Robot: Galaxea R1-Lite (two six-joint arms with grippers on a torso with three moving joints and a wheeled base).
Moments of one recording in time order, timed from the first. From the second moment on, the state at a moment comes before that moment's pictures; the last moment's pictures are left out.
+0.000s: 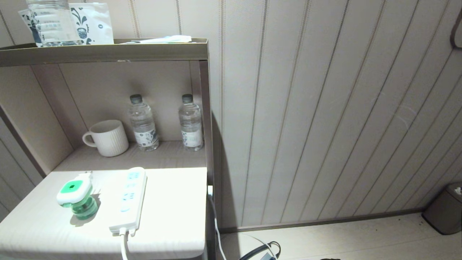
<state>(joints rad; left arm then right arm) 0.00 0.01 -0.05 -0.05 0.02 0.02 0.01 0.00 0.00 0.00 -0.02 0.00</state>
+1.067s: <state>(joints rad) -0.01 0.66 -0.16 -0.24 -0.03 0.04 0.01 0.00 0.00 0.00 -0.02 0.00</state>
